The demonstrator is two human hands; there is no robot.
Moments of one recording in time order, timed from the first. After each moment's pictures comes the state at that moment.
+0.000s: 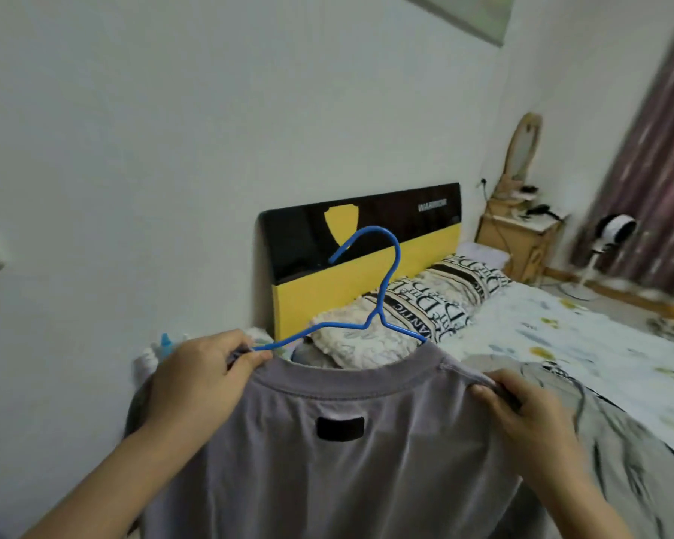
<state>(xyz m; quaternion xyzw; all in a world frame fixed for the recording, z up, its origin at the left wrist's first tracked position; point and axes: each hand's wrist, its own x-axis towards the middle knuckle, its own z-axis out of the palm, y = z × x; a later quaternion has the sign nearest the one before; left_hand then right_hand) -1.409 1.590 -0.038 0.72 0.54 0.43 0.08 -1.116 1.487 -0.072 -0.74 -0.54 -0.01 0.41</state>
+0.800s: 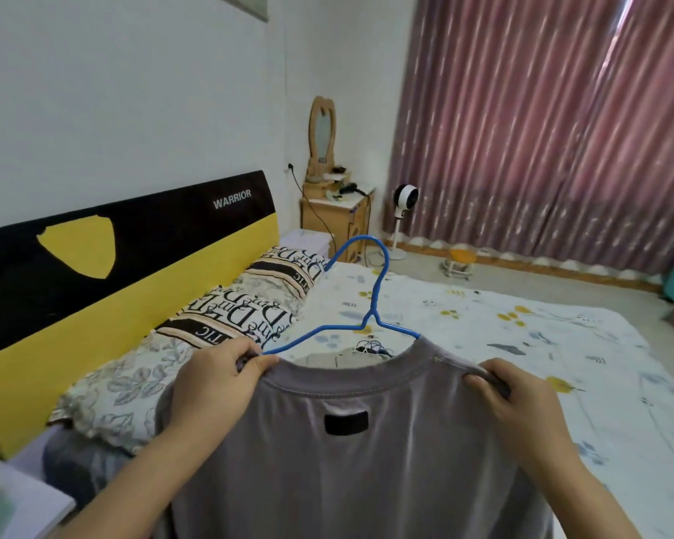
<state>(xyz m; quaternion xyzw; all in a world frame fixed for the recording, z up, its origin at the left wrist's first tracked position) -0.992 1.646 -0.065 0.83 0.36 0.35 0.25 -0.785 1.410 -0.084 -0.85 -0.33 -0.11 0.39</state>
